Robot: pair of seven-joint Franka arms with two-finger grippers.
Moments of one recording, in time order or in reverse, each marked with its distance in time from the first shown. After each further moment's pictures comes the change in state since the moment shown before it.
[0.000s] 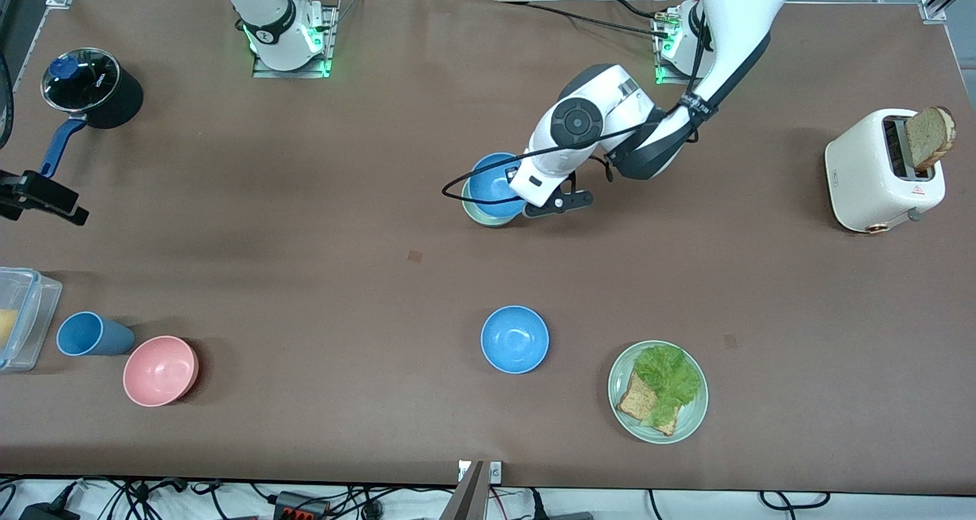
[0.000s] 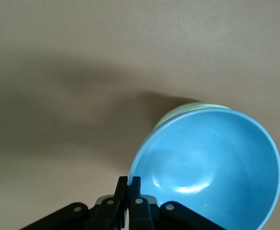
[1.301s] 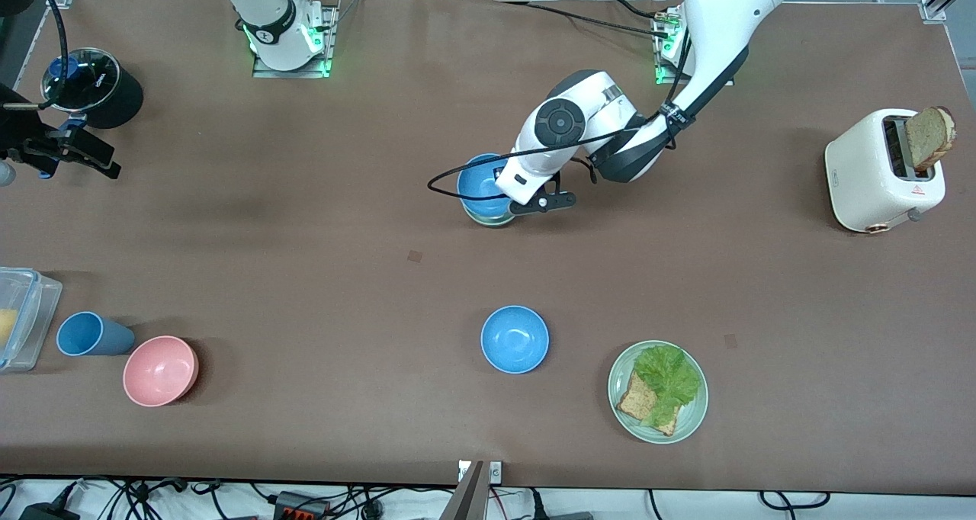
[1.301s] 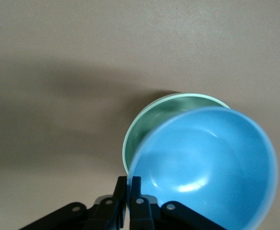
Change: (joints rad) left arm -0.054 0.043 0.018 0.002 0.014 0.076 -0.007; right arm 0.003 -0.209 0.016 -0.310 -0.031 0.063 -0.003
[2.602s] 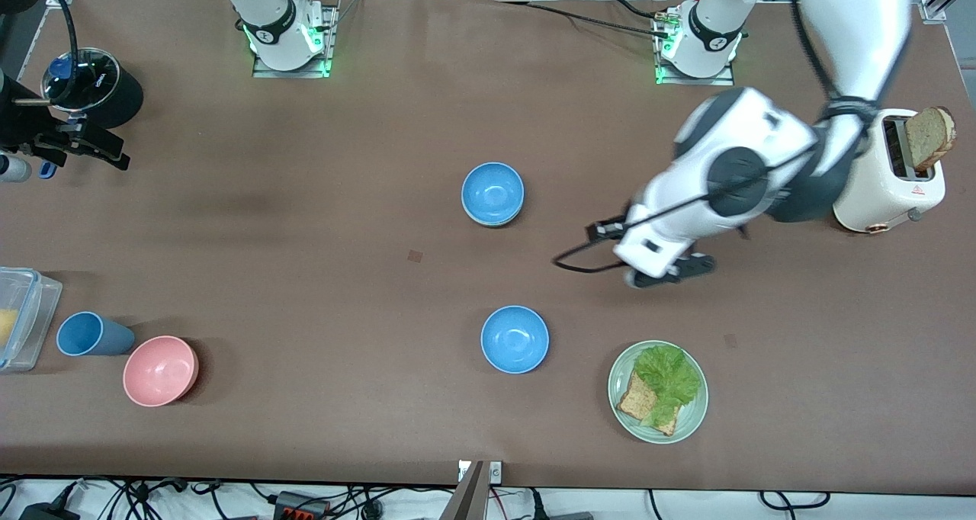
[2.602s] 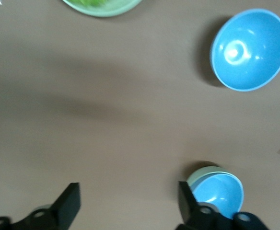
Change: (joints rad) left arm 0.263 -0.029 0.003 0.466 0.001 -0.533 0.326; right arm 0.000 -0.001 0.011 0.000 -0.002 -0.047 0.000
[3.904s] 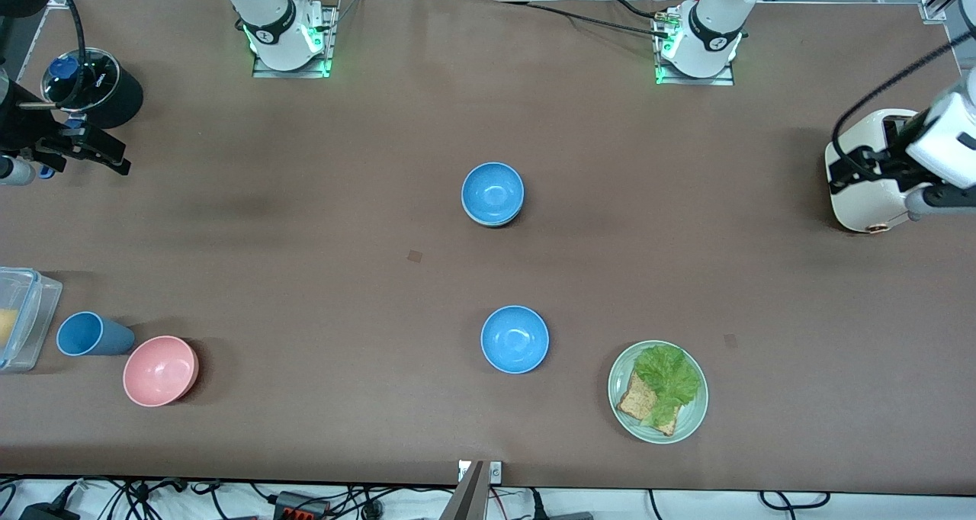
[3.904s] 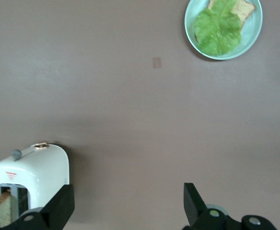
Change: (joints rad) left arm 0.000 -0.575 0.551 -0.300 -0.142 -0.018 0.734; right arm 0.004 0.003 0.013 -0.002 -0.016 0.028 0.000
